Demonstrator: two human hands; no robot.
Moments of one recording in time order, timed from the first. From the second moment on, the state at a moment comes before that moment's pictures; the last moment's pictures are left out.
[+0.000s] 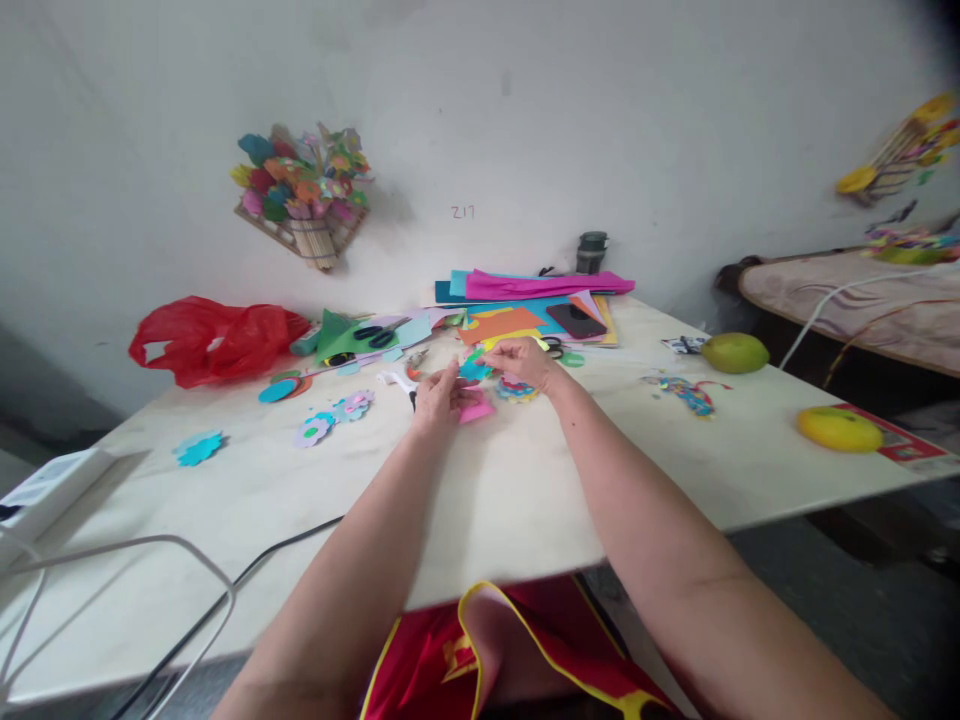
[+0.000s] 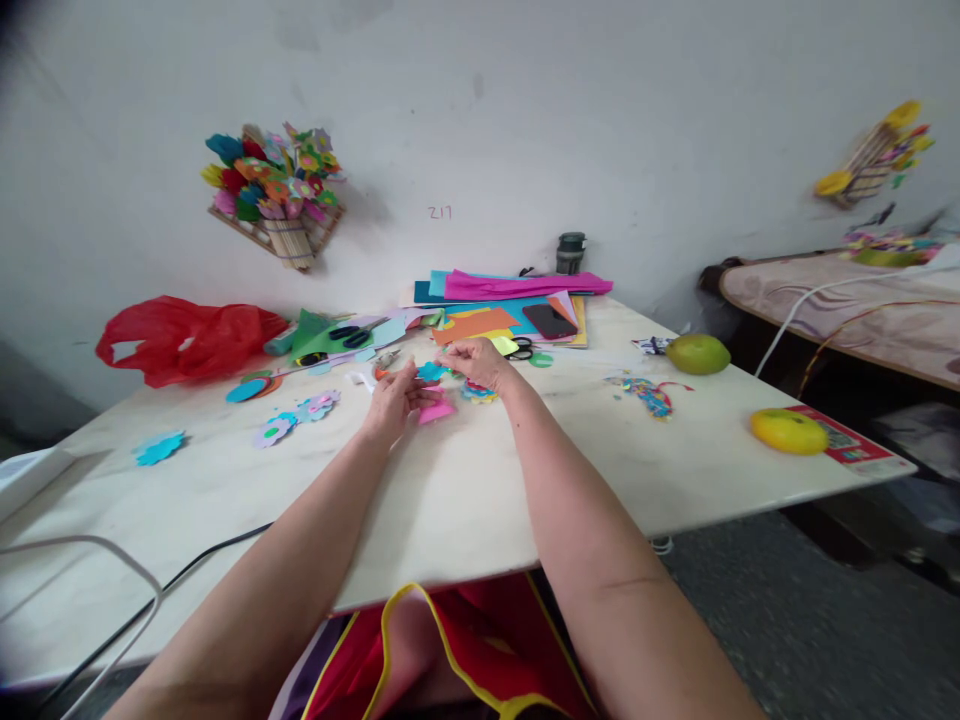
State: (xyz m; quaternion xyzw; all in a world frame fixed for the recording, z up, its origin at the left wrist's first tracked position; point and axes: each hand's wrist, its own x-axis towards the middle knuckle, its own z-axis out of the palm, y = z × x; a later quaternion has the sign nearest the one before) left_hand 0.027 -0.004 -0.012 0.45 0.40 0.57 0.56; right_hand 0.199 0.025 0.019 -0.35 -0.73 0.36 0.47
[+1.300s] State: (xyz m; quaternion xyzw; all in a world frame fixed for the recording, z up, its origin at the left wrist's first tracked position) left_hand 0.022 -0.012 -0.005 0.63 0.39 0.51 0.44; right_hand 0.203 0.038 0.015 -0.46 -0.49 0.41 0.61
